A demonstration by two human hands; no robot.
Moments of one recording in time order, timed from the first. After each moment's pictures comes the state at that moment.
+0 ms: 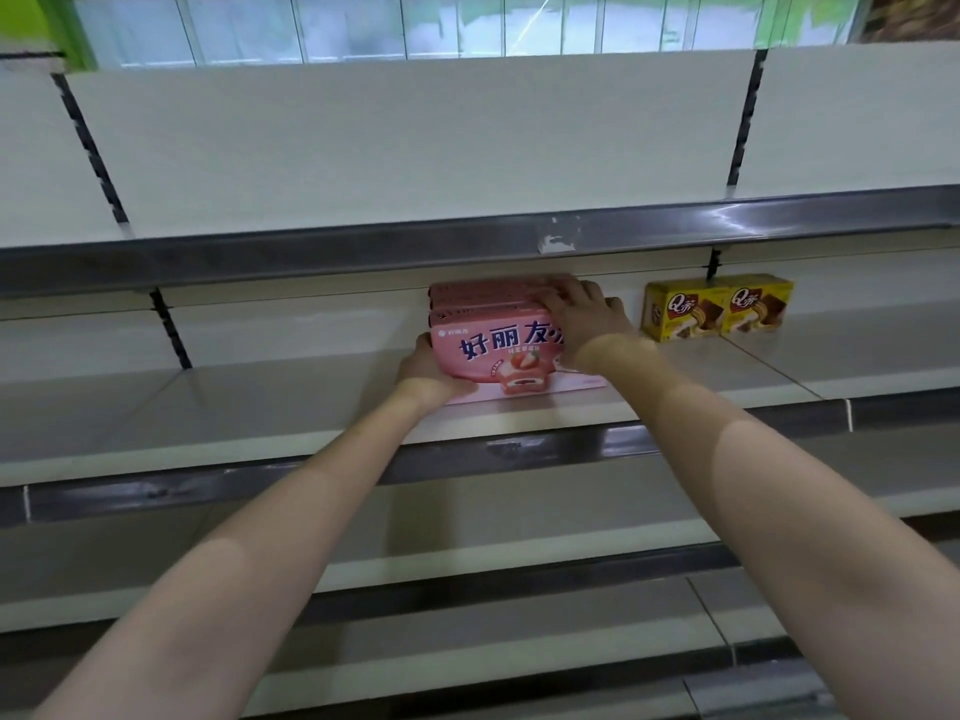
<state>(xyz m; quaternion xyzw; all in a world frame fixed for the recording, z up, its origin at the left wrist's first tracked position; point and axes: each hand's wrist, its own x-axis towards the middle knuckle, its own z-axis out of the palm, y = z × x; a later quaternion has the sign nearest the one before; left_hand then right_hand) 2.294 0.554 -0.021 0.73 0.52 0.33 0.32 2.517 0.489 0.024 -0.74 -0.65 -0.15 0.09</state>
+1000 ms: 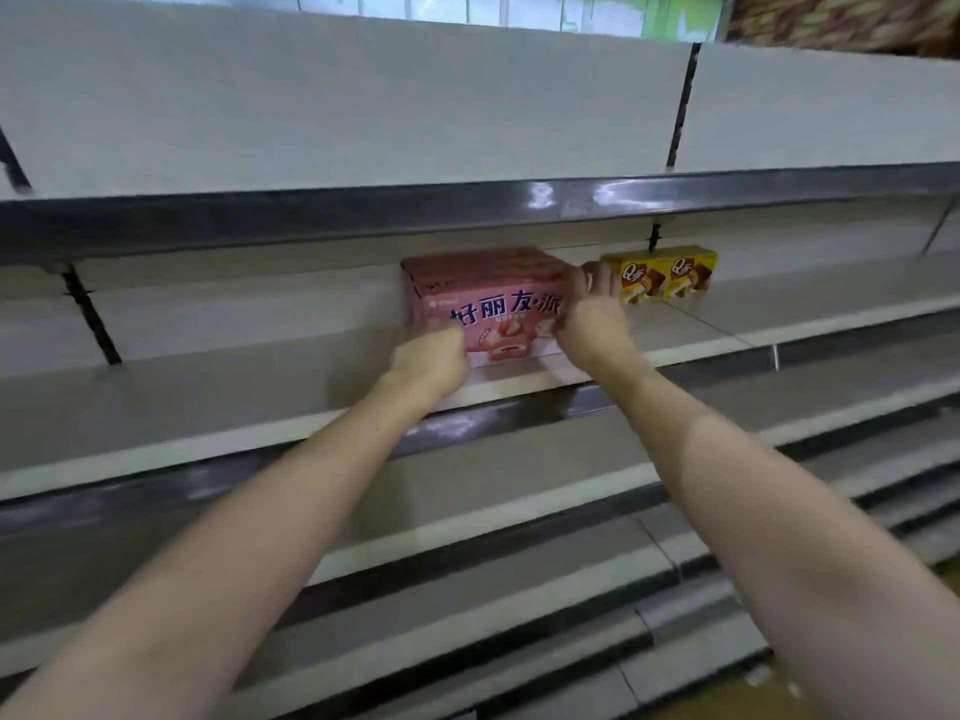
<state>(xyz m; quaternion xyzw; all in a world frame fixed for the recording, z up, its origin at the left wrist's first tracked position) 2.282 0.520 -0.008 0.88 0.45 0.16 0.00 2.480 0.450 -0.006 -0.81 -0.50 -0.21 0.23</state>
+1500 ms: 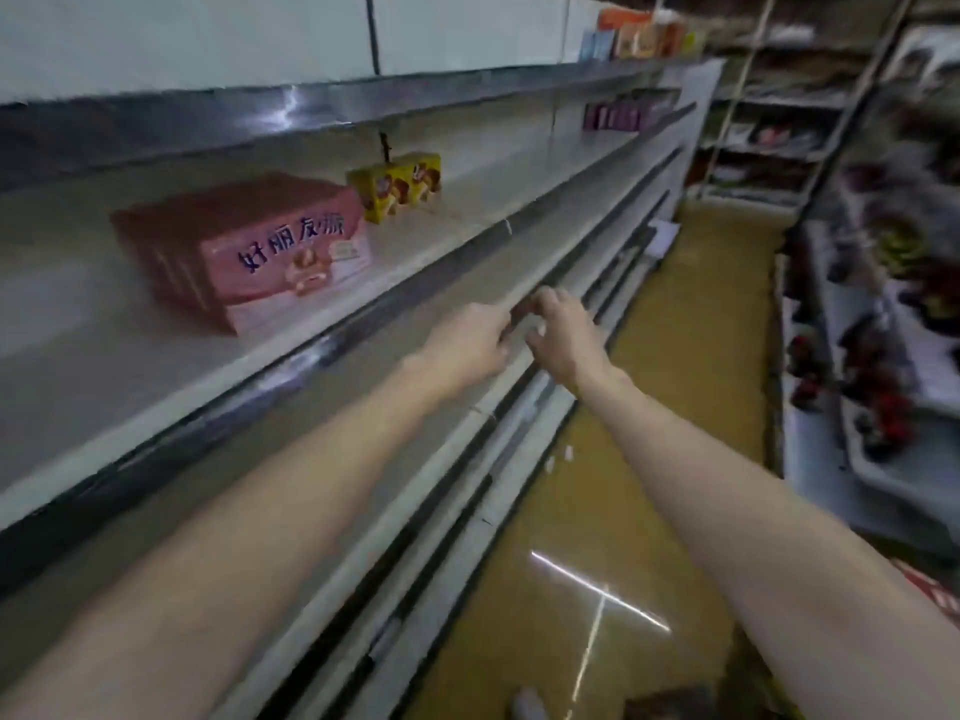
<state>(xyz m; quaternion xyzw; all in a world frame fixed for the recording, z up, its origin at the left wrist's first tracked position) 2.327 0.366 -0.045 0.99 -0.04 0.13 0.10 2.408 0.224 -0.084 -0.92 -0.25 -0.17 0.26</state>
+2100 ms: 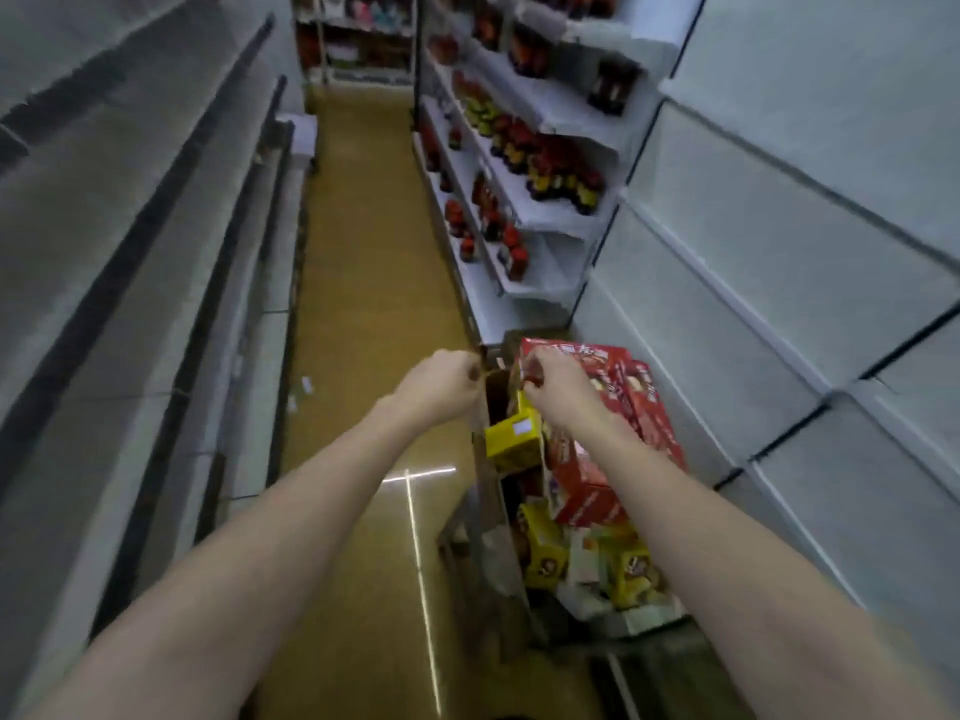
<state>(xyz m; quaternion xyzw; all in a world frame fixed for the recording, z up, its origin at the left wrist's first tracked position) 2.268 0.060 -0.173 0.91 -0.35 -0.10 0.21 2.183 -0.116 -0.184 -0.96 0.16 -0.08 0.20</state>
